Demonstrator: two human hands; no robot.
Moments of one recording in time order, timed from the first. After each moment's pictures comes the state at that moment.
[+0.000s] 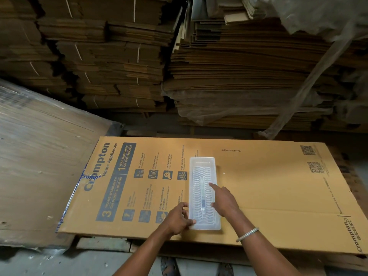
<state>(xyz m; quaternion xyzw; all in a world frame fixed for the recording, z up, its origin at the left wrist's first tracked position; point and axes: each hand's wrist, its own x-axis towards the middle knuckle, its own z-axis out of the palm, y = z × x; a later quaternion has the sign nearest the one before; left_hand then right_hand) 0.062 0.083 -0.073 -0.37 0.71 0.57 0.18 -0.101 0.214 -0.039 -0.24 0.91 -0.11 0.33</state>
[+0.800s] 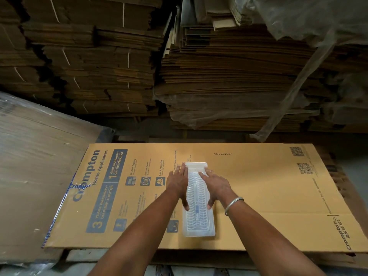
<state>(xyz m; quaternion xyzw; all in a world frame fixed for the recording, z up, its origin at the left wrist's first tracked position) -0.075 0.035 -0.035 -0.16 0.95 0.03 0.27 -0.165 0.176 -0.018 -0.40 0.87 0.06 0.28</state>
